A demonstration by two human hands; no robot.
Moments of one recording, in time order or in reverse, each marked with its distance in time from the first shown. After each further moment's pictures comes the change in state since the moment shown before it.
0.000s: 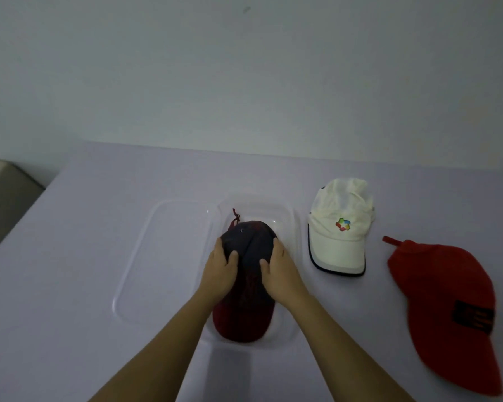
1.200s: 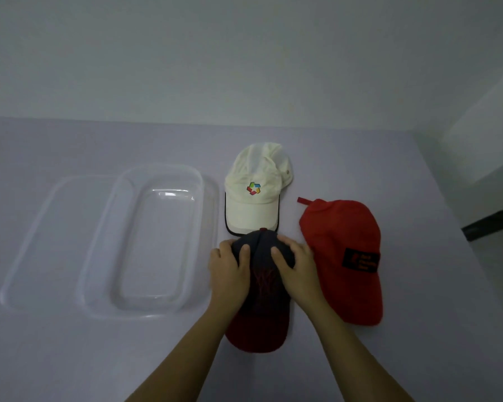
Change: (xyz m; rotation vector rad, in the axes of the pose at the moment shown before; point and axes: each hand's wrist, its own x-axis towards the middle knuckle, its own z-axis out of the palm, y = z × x) left_hand -0.098 0.082 0.179 -0.013 0.061 0.041; right_hand -0.092 0.166 -0.115 0.299 0.274 0.131
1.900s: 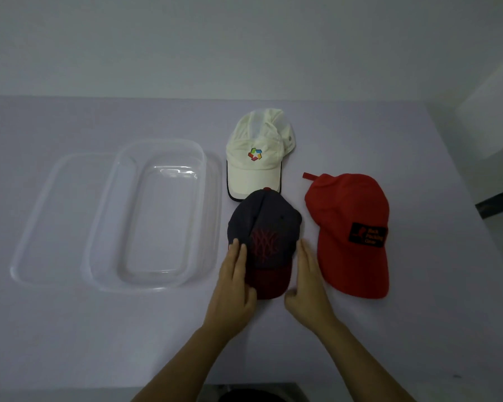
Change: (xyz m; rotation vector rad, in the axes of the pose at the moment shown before) left_hand -0.049 -0.081 0.010 0.172 -0.160 0.476; right_hand -0.054 0.058 0.011 -0.181 -0.148 -0.144
